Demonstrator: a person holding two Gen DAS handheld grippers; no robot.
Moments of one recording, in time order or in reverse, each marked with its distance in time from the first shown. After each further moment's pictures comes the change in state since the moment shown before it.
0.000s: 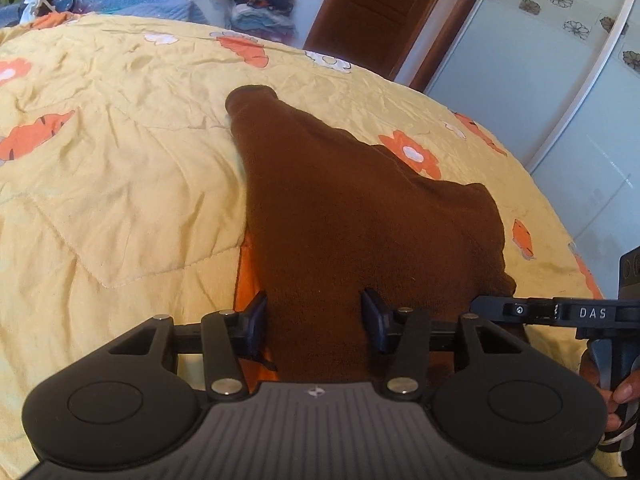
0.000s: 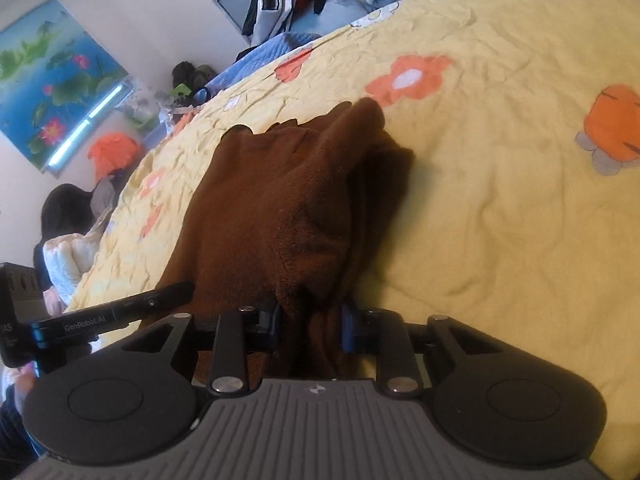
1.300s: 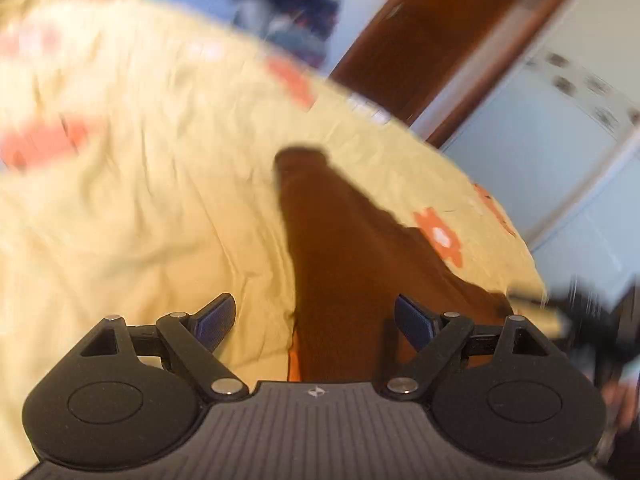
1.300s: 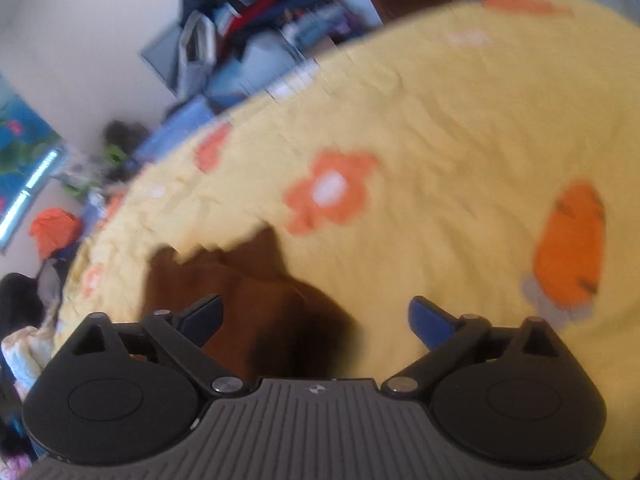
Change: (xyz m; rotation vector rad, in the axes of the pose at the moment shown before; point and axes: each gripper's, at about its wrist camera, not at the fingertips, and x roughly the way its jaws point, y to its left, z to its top) left arm 0.032 0.054 0.055 -0.233 -0.049 -0.061; right arm 0.011 -0.039 0.085 0.173 -0.074 -0.173
